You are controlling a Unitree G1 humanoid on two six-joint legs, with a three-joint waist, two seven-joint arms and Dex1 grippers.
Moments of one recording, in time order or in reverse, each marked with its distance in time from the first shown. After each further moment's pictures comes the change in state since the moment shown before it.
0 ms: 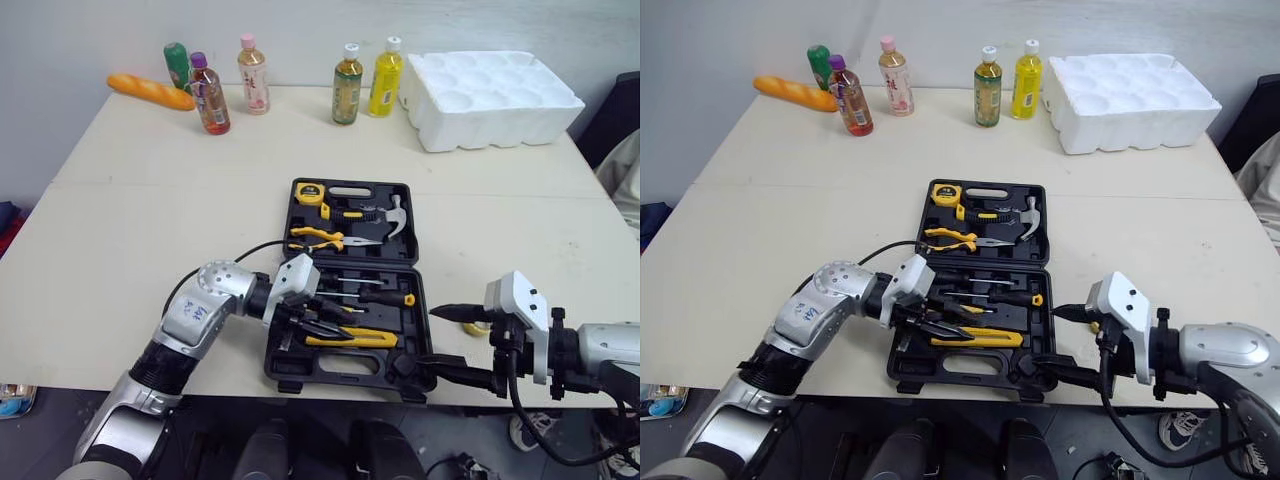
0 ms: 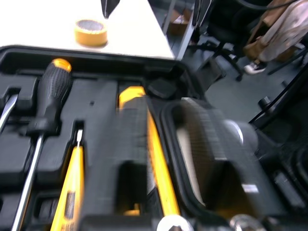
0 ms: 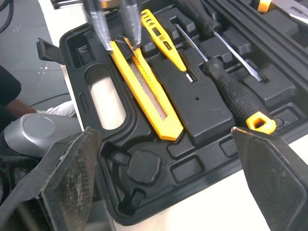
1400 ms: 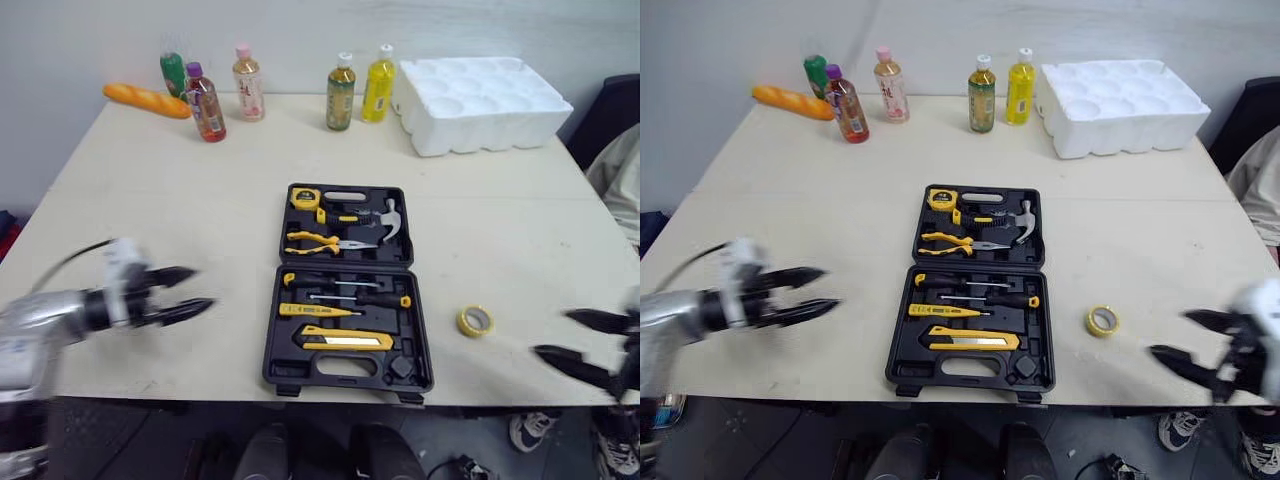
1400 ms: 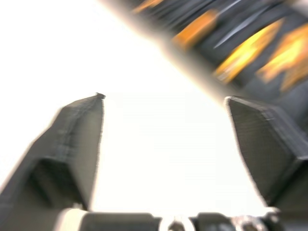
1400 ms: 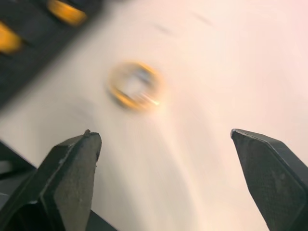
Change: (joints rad) left arm 0.453 0.410 0.759 0.076 -0.120 0.190 0.198; right arm 0.467 -0.023 -0.614 0.371 -0.258 -0.173 0.177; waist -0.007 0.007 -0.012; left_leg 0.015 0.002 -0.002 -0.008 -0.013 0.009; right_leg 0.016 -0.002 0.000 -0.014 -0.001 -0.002
